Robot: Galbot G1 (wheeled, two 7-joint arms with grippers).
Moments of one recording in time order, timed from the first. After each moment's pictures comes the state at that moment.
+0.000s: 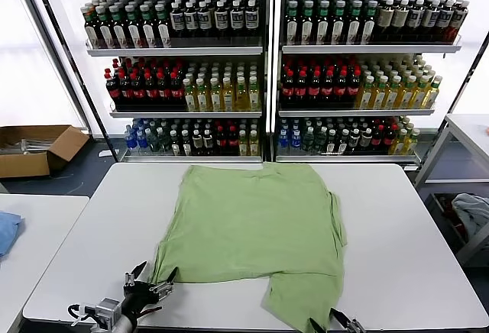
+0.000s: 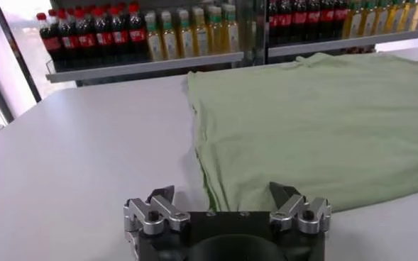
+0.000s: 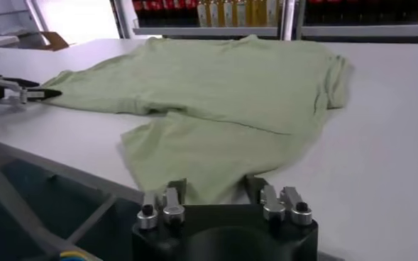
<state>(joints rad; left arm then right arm) 1.61 -1.21 -0.58 -1.99 -0.25 0.36 0.10 -1.96 1.22 0.64 2.20 0.25 -0.25 -0.33</state>
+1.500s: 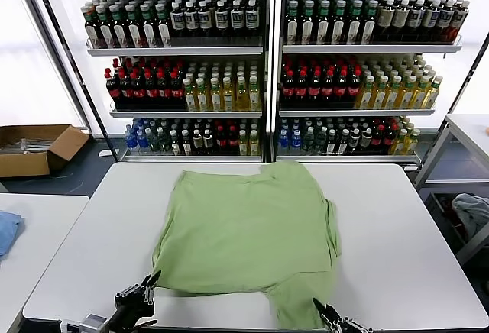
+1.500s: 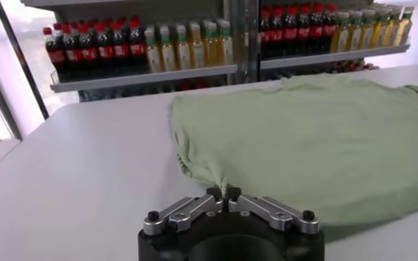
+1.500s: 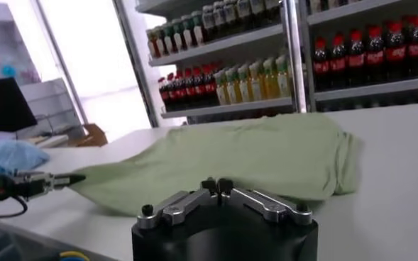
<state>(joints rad) 1.76 -1.22 -0.66 -2.21 -0.28 0.38 0.08 -2.06 1.29 0.68 2.33 0.49 -0.05 -0.40</state>
